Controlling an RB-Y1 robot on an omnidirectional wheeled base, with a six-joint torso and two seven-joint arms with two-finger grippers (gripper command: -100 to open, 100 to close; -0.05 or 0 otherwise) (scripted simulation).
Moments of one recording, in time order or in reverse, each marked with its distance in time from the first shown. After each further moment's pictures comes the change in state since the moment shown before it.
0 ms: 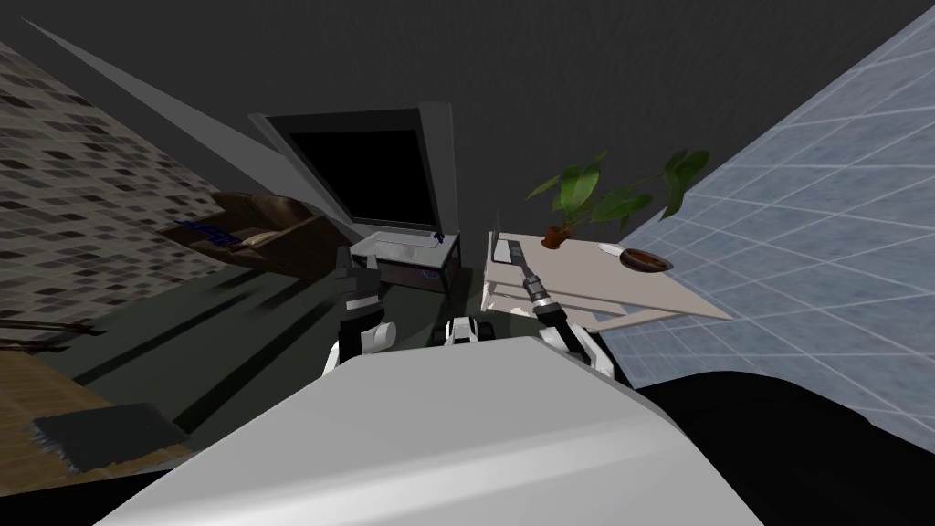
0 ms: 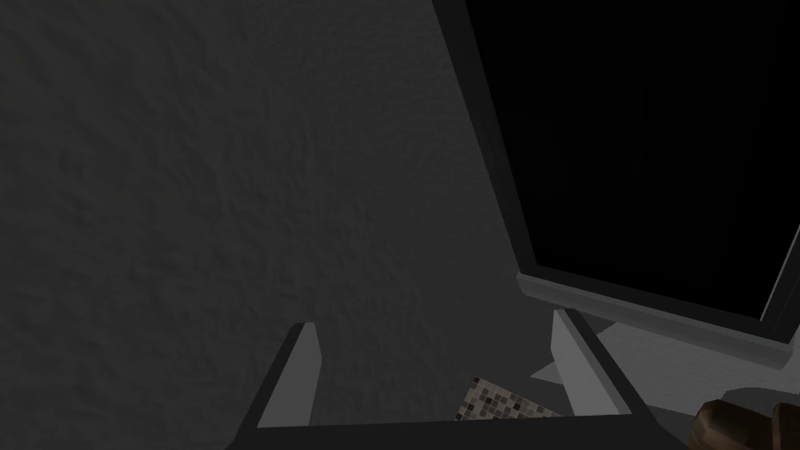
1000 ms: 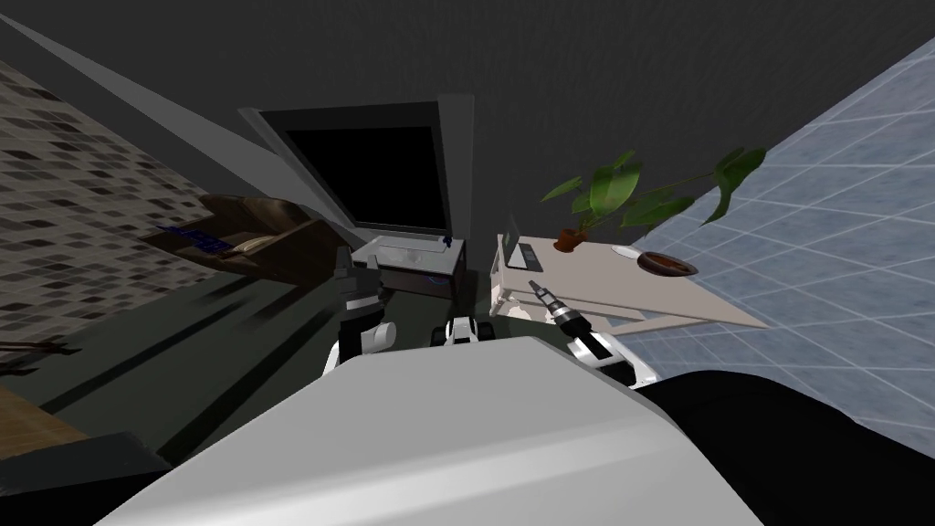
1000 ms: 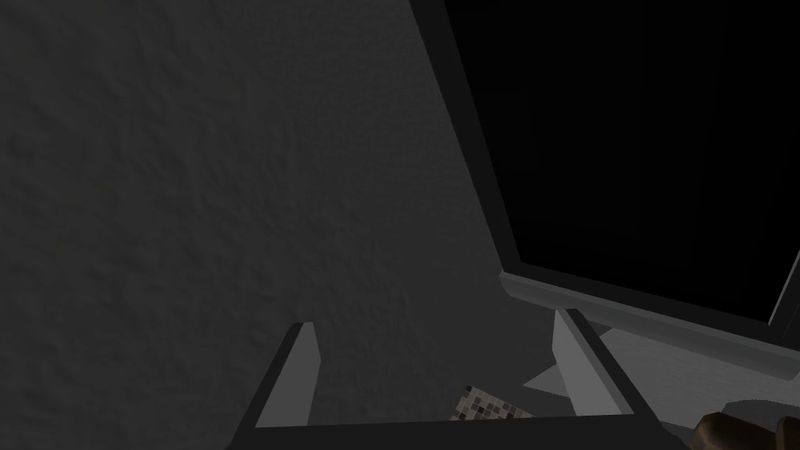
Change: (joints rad) left arm 0.000 0.000 0.000 0.000 0.000 0.000 0.000; right arm 0.105 -0.254 -0.061 0.135 0.050 0.102 0.097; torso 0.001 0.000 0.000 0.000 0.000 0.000
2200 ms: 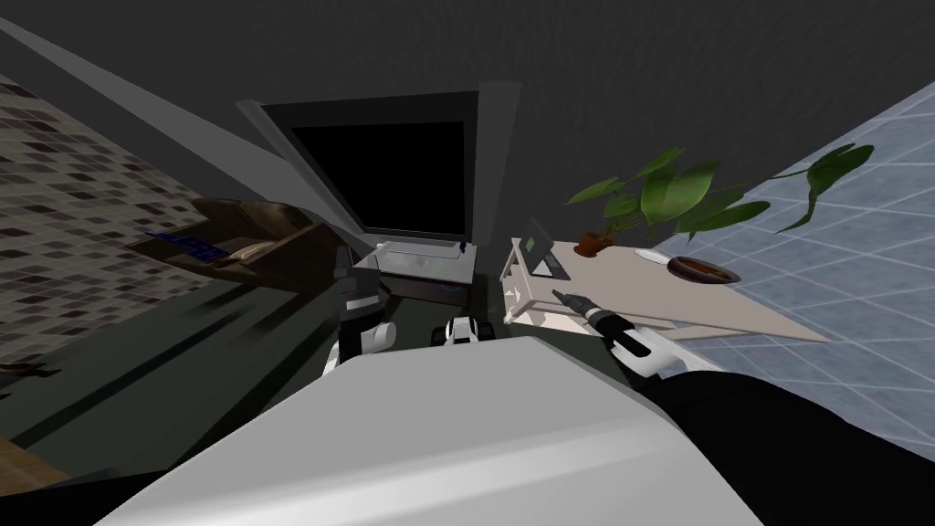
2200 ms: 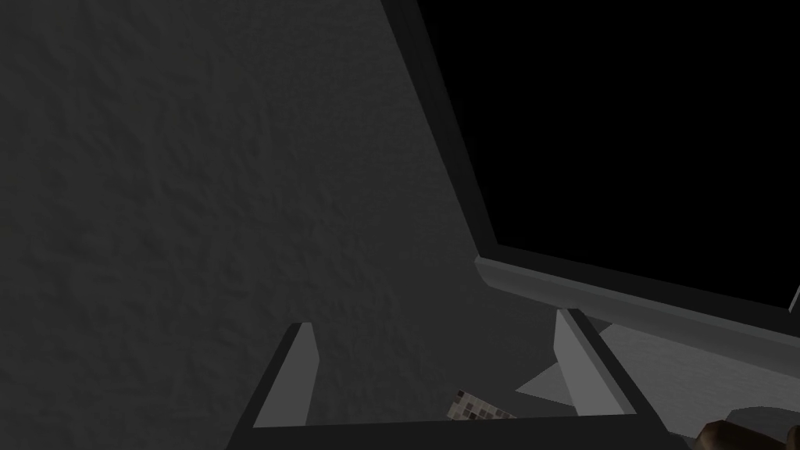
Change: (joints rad) left arm 0.000 0.000 0.000 0.000 0.000 0.000 0.000; right arm 0.070 -0.307 -0.084 0.186 0.097 0.156 0.128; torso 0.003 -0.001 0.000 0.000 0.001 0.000
